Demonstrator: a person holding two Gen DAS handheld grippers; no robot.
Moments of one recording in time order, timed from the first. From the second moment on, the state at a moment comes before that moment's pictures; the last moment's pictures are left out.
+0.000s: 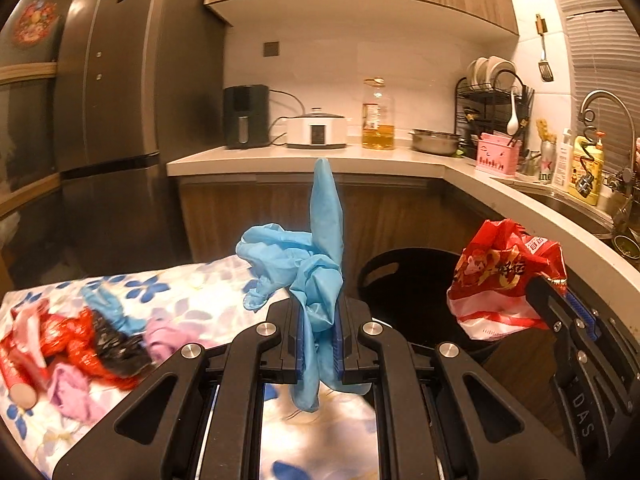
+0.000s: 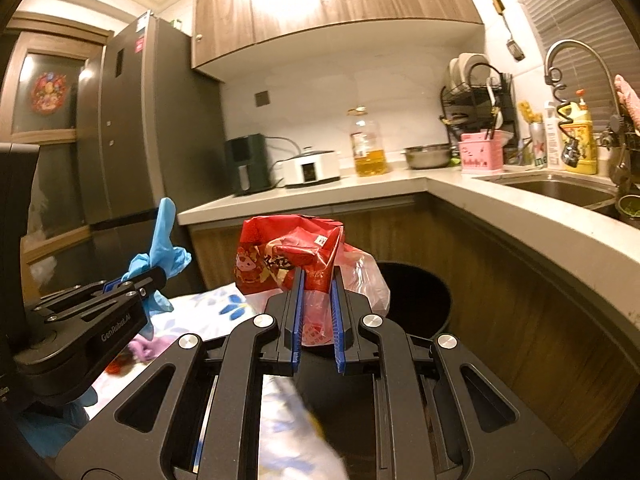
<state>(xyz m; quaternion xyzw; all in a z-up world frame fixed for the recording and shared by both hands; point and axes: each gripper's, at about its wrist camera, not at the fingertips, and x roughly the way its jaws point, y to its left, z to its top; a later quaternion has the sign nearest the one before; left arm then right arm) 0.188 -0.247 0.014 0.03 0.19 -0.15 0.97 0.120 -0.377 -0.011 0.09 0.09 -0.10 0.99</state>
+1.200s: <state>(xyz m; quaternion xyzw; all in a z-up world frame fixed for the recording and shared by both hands) 0.252 -0.331 -0.011 0.05 0.20 -0.26 0.94 0.194 -0.448 -0.019 0.09 0.12 -0.12 0.98</state>
